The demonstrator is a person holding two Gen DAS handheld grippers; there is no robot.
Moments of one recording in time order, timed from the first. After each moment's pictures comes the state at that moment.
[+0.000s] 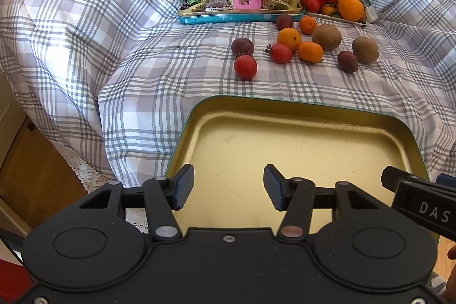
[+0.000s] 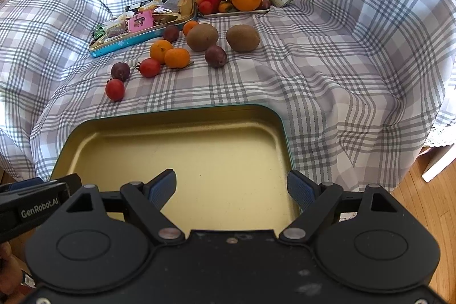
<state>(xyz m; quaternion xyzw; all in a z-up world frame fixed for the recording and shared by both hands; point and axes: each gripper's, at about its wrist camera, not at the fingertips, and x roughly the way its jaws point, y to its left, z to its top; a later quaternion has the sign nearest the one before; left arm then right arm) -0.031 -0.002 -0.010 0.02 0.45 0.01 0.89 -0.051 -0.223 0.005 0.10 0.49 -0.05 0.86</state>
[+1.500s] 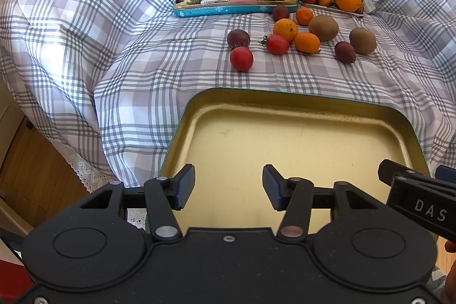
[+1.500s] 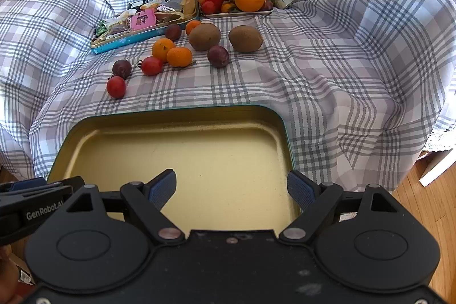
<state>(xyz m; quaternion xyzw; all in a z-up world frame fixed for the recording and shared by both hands) -0.031 -0.005 -0.013 0.03 0.46 0.00 0.89 -0.053 -0.216 0.005 0.09 0.49 -0.05 0.87</state>
